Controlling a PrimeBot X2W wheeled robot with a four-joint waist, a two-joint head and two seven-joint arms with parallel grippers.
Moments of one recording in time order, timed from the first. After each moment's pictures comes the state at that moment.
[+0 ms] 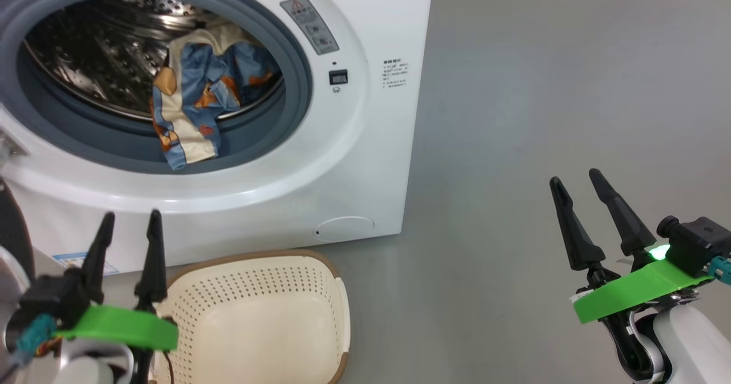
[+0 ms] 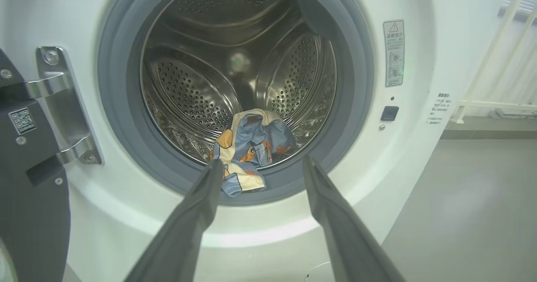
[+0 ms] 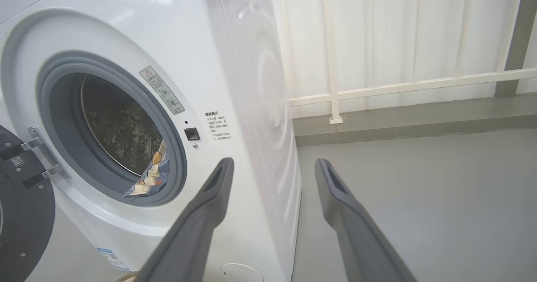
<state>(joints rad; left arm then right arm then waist) -0.30 0.21 -0.06 0.41 -0.38 -0.07 -0.26 -0.23 -0.29 0.25 0.19 0.56 0.13 -0.25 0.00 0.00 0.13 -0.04</state>
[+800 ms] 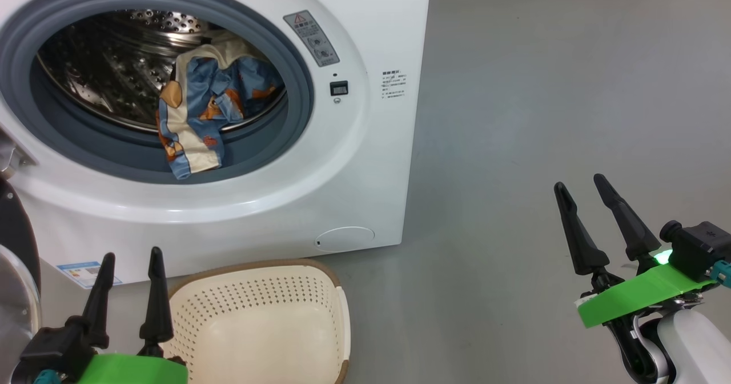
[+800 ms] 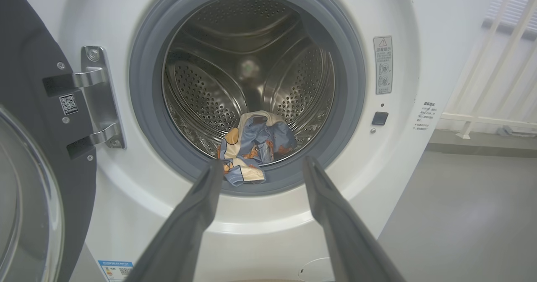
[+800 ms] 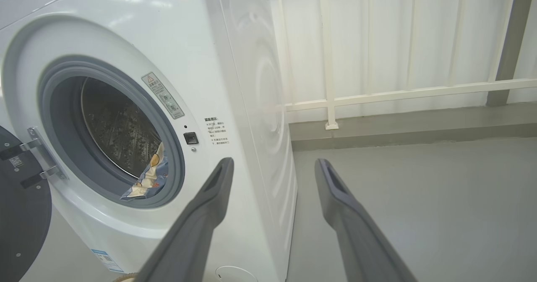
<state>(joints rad) -0.10 0.17 -0.04 0.20 -0.38 0.01 -0.26 -0.22 -0.30 0.24 0.20 0.55 0.13 -0.25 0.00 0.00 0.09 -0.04</state>
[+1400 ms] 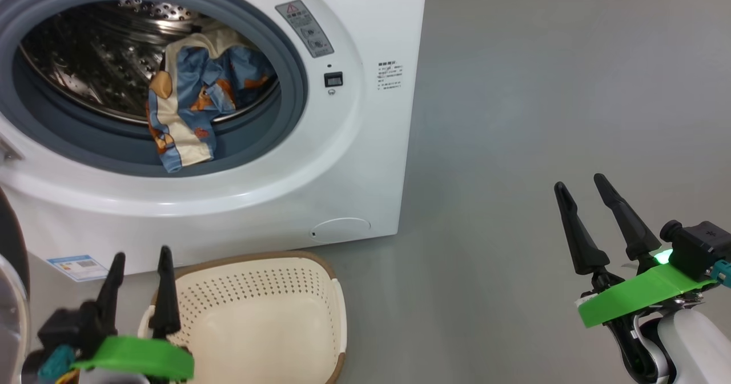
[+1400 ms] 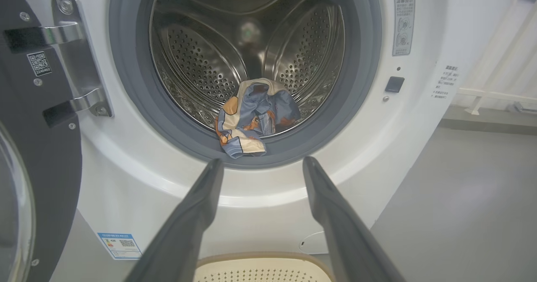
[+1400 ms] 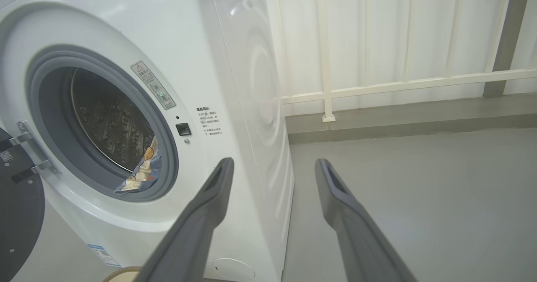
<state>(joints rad) -0.13 0.17 -0.06 0.26 -0.38 0.03 -0.20 -0.22 -0.30 0.24 0.20 0.55 0.13 -0.25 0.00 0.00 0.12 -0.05</state>
